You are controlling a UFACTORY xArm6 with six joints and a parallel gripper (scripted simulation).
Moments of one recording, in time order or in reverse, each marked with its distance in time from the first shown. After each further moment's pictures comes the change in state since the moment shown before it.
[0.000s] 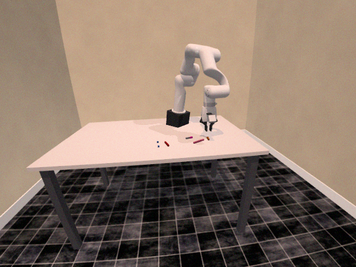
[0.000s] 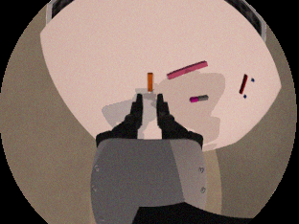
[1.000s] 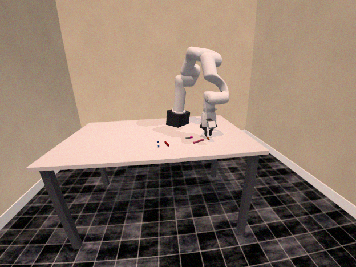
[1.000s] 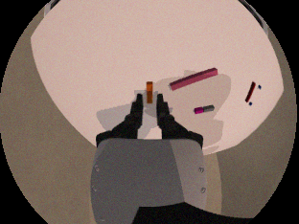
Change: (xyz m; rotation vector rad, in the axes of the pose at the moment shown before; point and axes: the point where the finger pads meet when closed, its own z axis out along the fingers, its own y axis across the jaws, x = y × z) arm 0.002 0.001 0.038 0.000 0.000 0.000
